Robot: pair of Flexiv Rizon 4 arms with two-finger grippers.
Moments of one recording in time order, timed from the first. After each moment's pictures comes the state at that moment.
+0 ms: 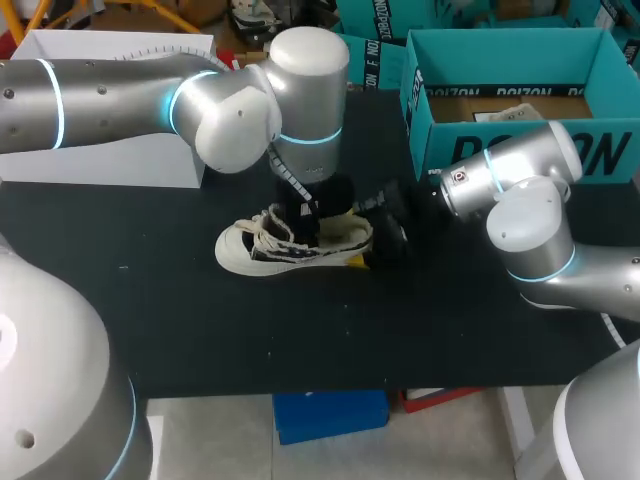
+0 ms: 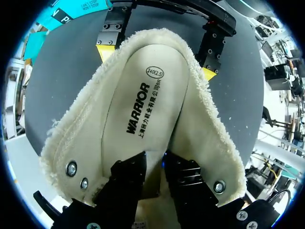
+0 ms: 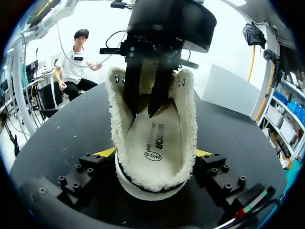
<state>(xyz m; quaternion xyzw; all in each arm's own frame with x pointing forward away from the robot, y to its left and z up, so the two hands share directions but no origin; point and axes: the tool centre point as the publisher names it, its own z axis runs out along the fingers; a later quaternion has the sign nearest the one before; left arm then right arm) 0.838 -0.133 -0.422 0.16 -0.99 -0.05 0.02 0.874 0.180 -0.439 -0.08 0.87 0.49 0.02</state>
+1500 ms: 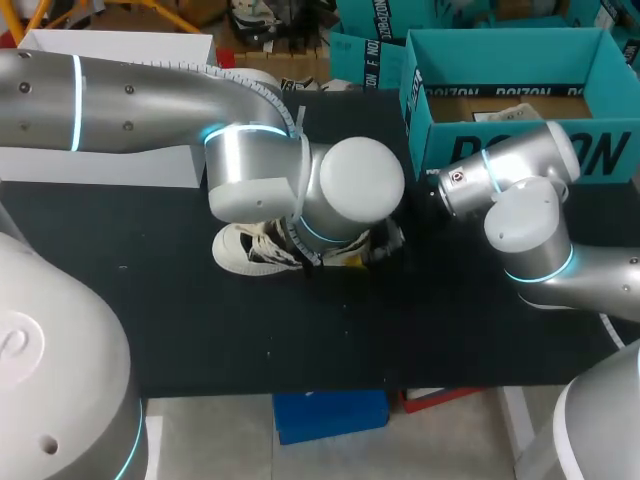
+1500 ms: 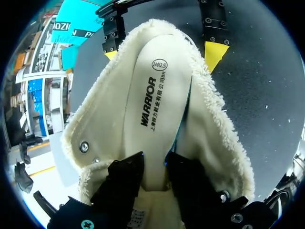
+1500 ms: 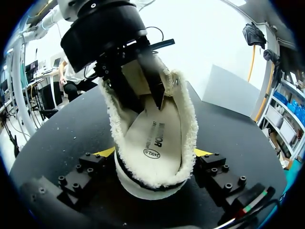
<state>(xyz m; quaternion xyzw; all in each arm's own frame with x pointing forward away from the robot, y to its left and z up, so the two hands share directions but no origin) 0.853 -0.116 -0.414 0.13 -0.96 -0.11 -0.24 0.874 0.183 -0.439 -0.08 0.87 0.49 0.02</state>
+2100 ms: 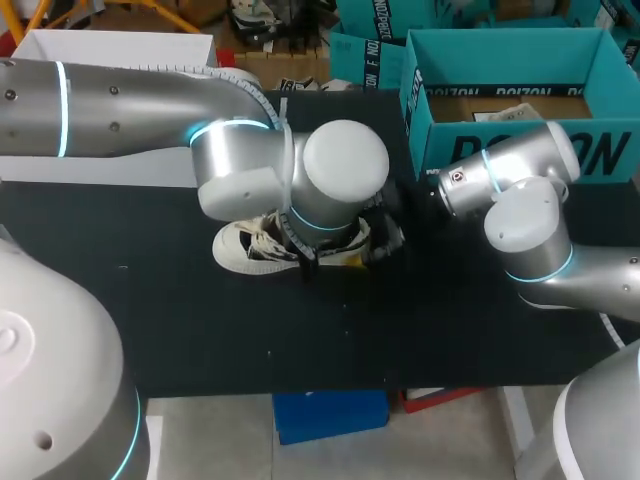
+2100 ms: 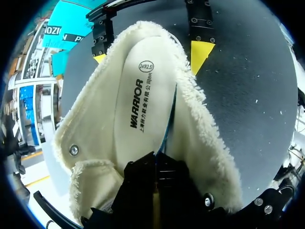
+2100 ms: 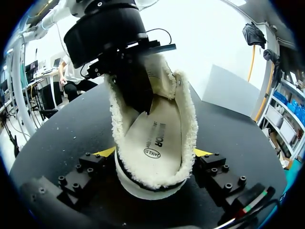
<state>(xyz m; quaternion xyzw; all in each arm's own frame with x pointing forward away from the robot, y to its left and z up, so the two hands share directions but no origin) 0.847 -0.119 -0.420 0.10 -0.97 -0.09 -0.19 0.874 0.183 -0.439 -0.08 0.87 0.49 0.02</state>
